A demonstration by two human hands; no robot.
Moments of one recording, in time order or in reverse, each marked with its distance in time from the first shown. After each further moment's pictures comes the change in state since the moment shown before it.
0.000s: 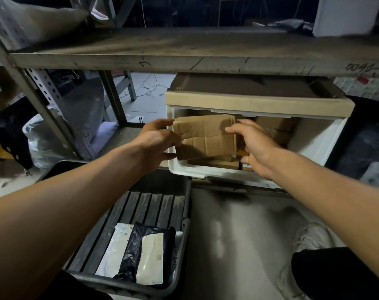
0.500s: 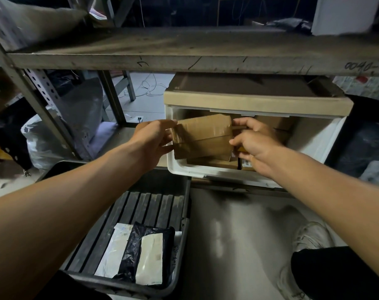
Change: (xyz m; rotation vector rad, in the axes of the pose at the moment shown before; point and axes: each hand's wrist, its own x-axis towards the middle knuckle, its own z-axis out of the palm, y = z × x) left_hand 0.003 0.005 0.002 -0.098 0.093 -0.044; right_hand 0.001 -0.004 0.000 0.011 0.137 -0.016
